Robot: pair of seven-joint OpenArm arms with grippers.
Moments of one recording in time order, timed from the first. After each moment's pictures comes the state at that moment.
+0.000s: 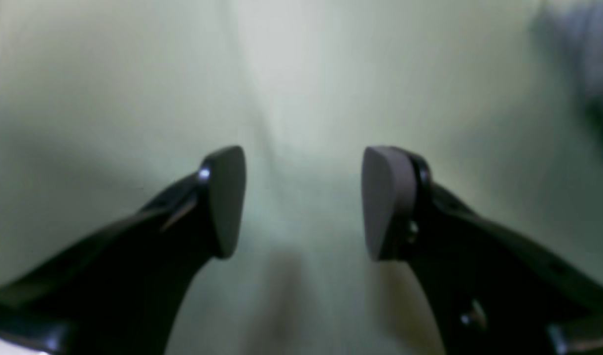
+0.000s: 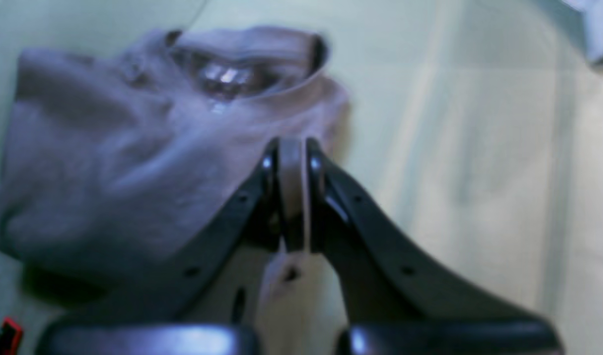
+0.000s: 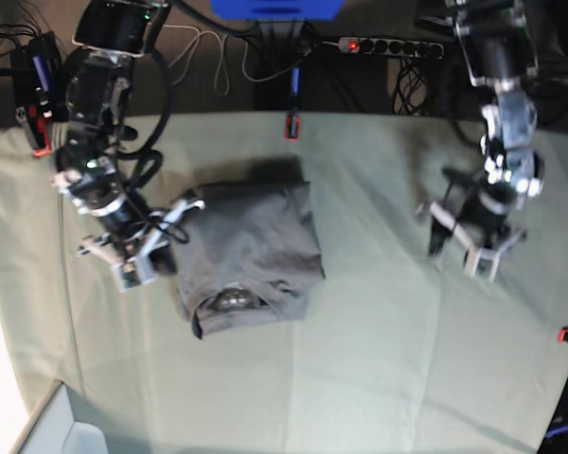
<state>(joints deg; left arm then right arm) 0.7 -9.3 -18.2 72.3 6.1 -30.6 13.9 -3.9 -4.7 18.7 90.6 -10.7 39.1 -23.5</state>
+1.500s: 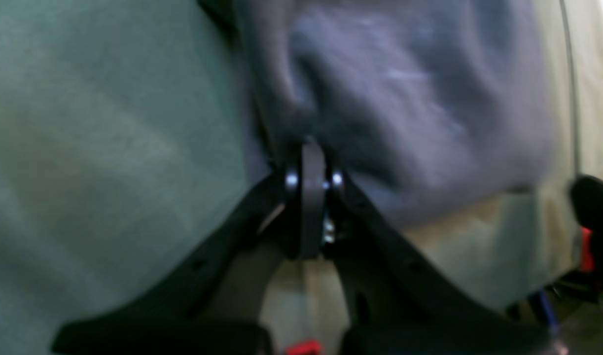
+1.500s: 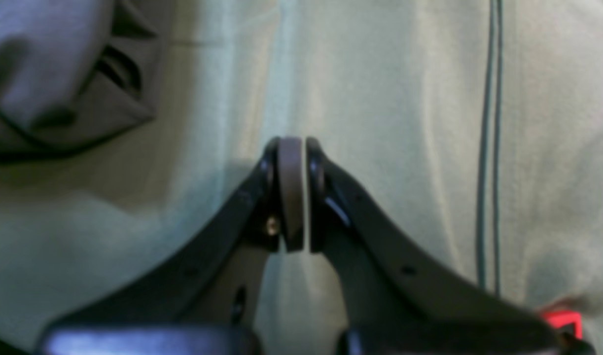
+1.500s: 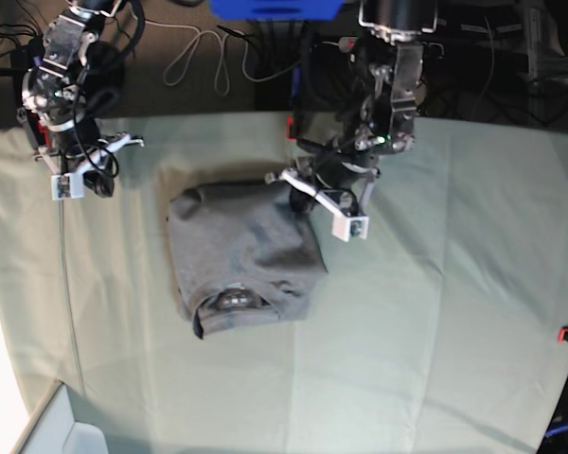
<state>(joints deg) 6.6 6.9 0.6 73.6 -18.7 -12.1 27.6 -12.8 -1.5 35.7 79.3 -10.9 39.1 -7.0</state>
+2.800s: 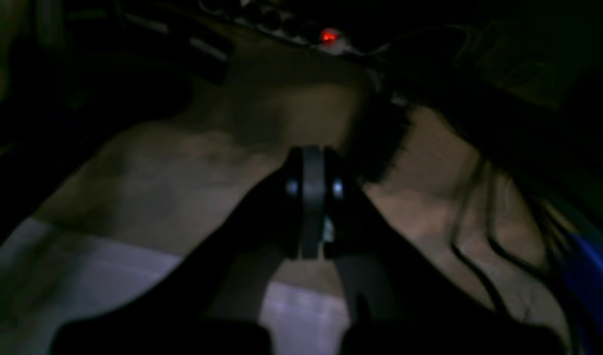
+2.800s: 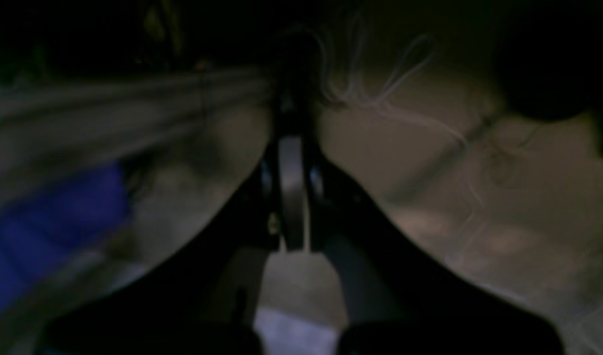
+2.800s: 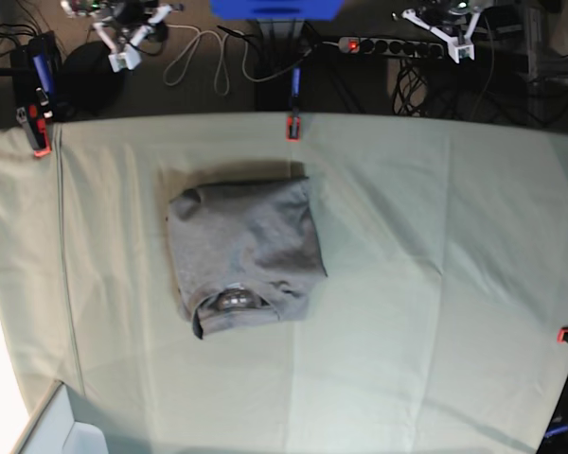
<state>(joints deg) 25.2 -10.3 -6.8 47.3 -19.7 -2.4 15.0 -22.0 4.9 24.9 42.6 -10.7 39.0 -3.3</state>
